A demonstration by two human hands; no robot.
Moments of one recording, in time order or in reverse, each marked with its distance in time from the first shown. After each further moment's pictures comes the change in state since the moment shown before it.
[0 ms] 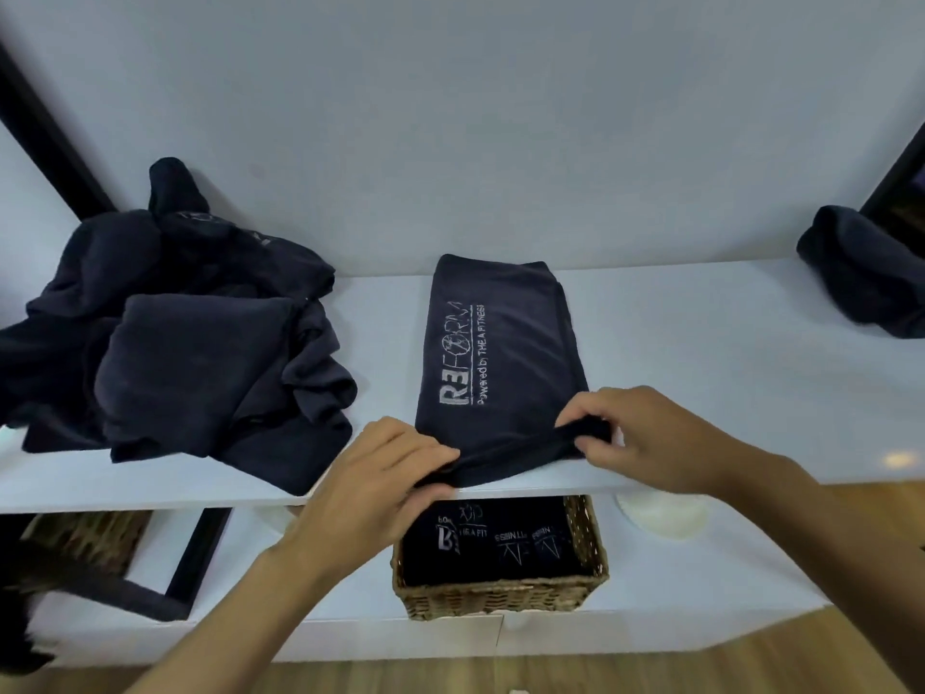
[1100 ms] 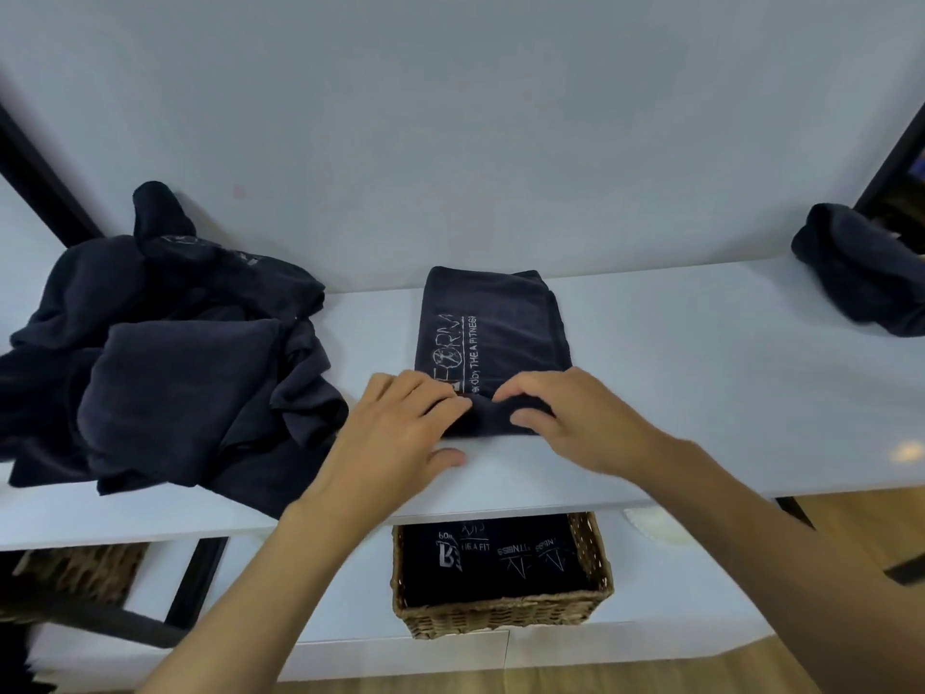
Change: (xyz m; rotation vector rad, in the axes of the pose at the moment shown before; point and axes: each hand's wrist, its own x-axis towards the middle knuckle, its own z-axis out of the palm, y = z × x) left_hand 0.064 -0.009 -0.006 0.290 -0.074 0.026; right_hand 0.055 -0.009 0.020 -0.108 0.165 -0.048
